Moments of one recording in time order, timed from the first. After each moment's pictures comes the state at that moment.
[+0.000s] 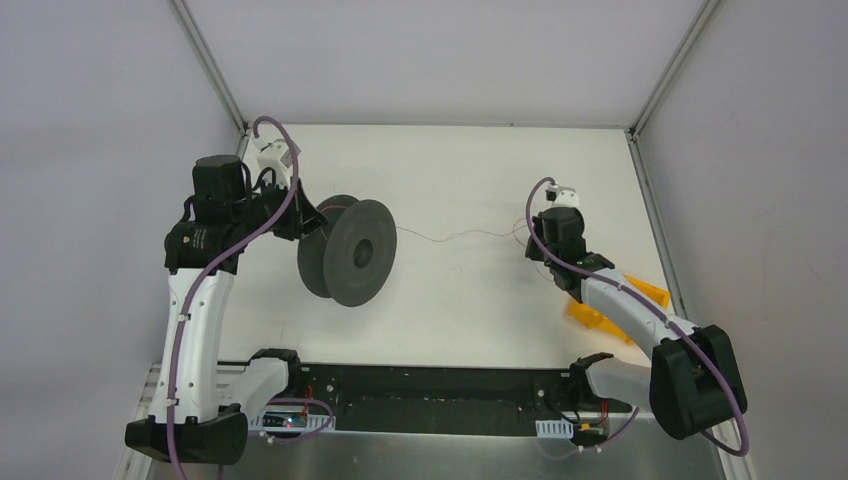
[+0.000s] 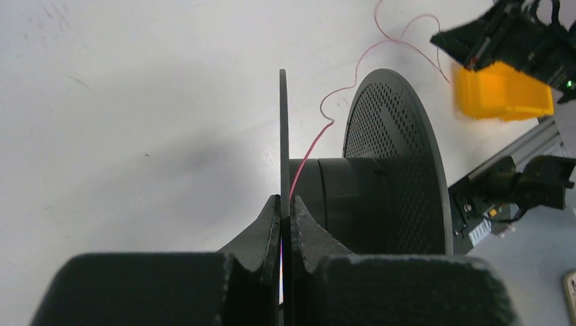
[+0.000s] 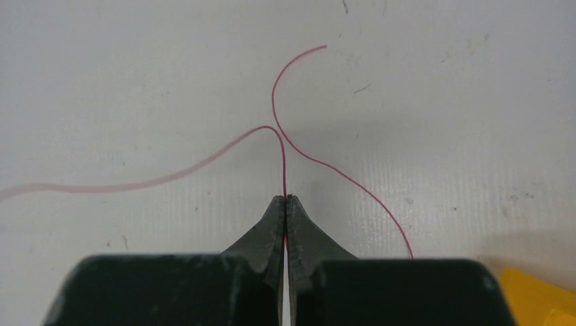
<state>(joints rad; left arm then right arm) -0.01 0.99 1.30 -0.92 0.55 -0.08 0.38 1.17 0.59 -0.08 0.22 0.36</state>
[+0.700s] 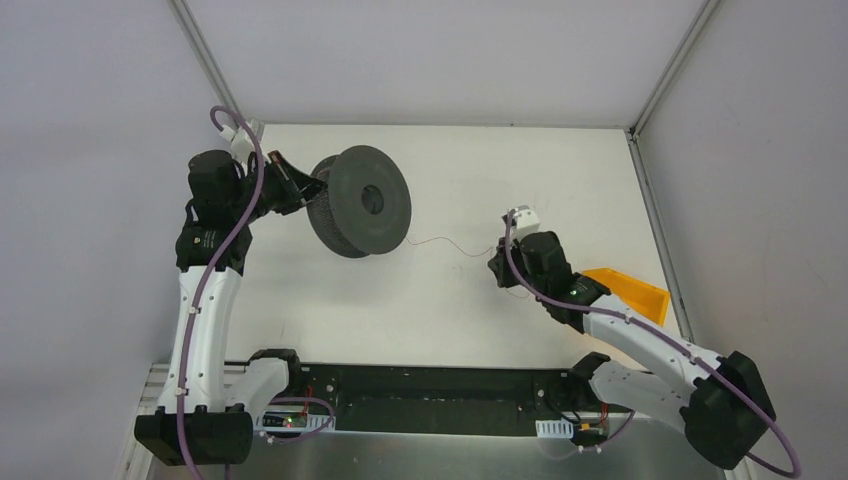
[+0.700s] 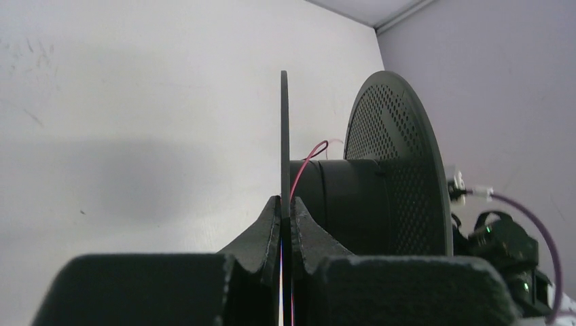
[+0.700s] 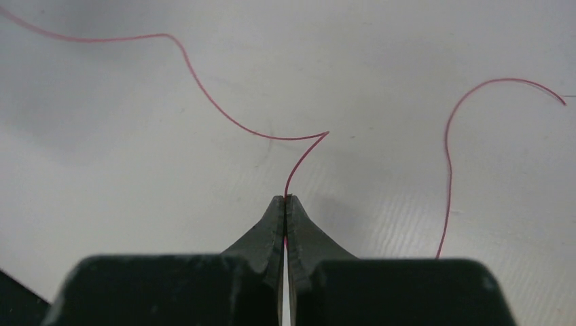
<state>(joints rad) 0.05 0.97 1.16 -0.53 0.57 -0.56 0.63 1.02 0.55 -0.10 0.09 0.30</state>
